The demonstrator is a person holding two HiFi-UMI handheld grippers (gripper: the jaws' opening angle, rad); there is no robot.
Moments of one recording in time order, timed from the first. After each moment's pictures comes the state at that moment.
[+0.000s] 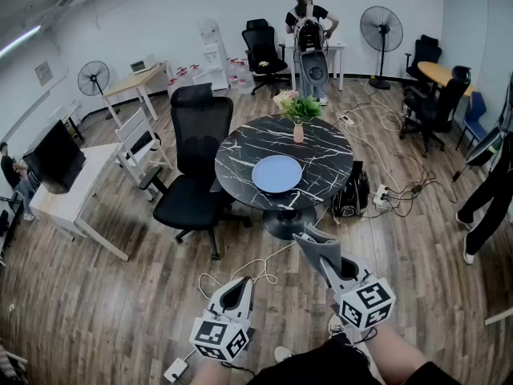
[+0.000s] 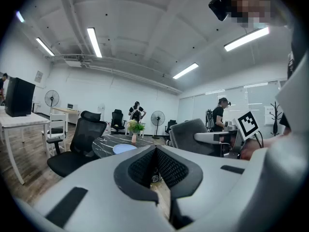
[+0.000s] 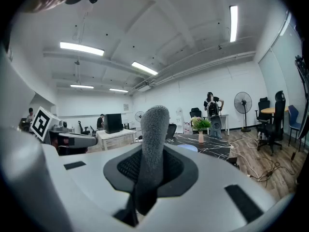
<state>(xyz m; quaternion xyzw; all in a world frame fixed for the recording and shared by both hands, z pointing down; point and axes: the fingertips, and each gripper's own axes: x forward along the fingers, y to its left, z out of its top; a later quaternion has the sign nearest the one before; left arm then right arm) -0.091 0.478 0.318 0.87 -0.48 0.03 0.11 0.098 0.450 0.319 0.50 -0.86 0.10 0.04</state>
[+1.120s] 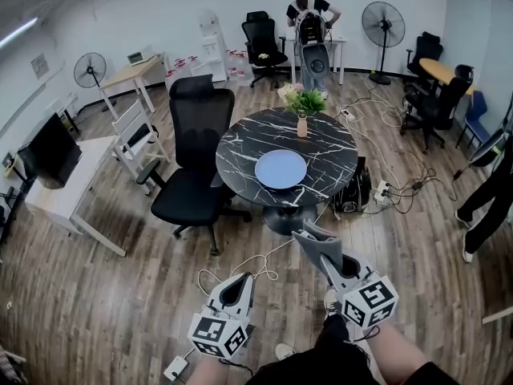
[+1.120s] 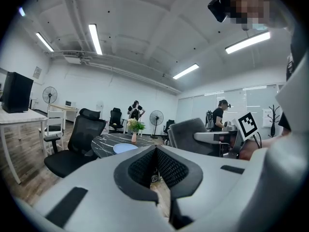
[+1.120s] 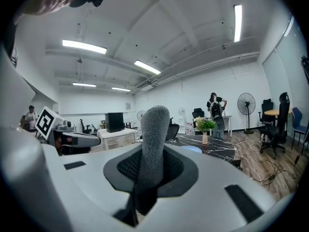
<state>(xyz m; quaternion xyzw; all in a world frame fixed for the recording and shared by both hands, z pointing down) -0.116 0.446 0.333 0.88 -0.47 0.03 0.12 0.069 0.424 0.329 0.49 -0.87 0.08 0.04</state>
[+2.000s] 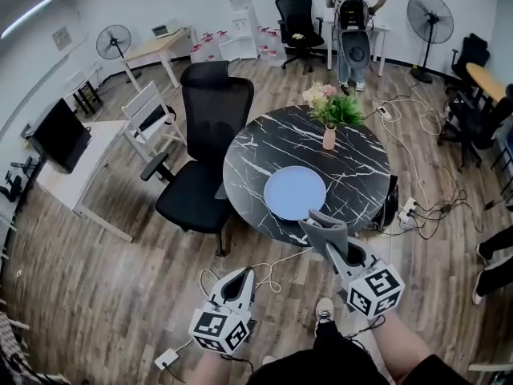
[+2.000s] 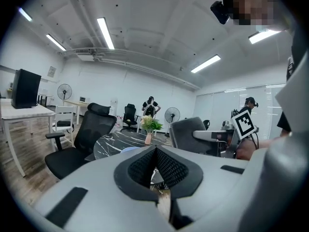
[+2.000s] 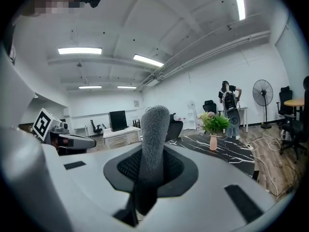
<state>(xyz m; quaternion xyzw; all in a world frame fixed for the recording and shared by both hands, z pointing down) -0.070 0.231 0.358 0.82 -0.55 0.04 0.15 0.115 0.164 0.357 0.41 -0.90 0.12 0.05</state>
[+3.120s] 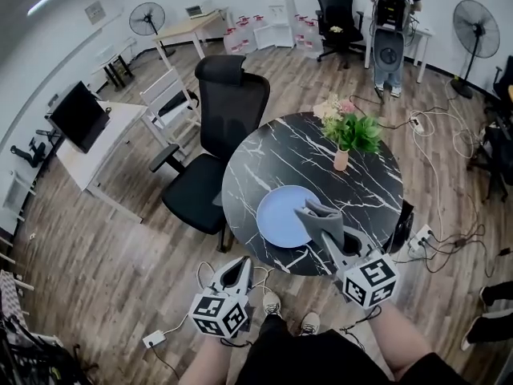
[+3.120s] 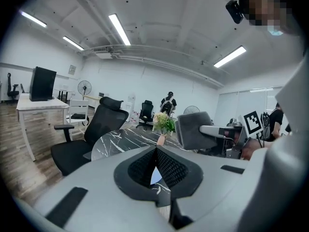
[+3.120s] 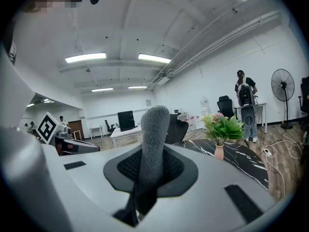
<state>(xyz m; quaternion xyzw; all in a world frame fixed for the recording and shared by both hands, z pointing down) -0.014 0.091 0.376 0.74 -0.64 0.05 0.20 0.161 -0.006 0.355 0.32 -0.94 0.12 0.05</state>
